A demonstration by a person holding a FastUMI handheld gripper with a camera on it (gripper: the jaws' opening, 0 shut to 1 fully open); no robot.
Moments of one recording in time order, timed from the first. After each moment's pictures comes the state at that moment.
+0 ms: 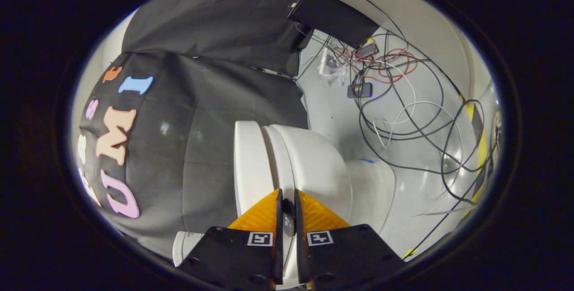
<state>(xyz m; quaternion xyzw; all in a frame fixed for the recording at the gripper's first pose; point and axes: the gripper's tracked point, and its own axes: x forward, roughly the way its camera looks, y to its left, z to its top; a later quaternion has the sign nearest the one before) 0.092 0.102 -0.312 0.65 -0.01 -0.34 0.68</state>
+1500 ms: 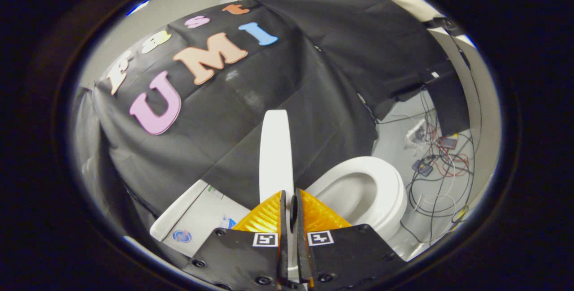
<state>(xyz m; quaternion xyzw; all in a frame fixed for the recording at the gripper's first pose) 0.135 0.177 -0.109 0.34 0.01 -0.24 0.91</state>
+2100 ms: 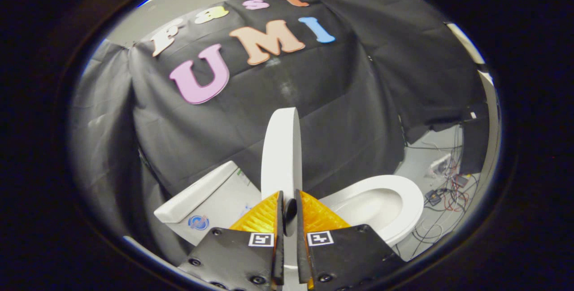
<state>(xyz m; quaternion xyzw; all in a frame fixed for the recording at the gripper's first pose) 0.168 0.247 -0.061 0.22 0.01 -0.15 0.96</state>
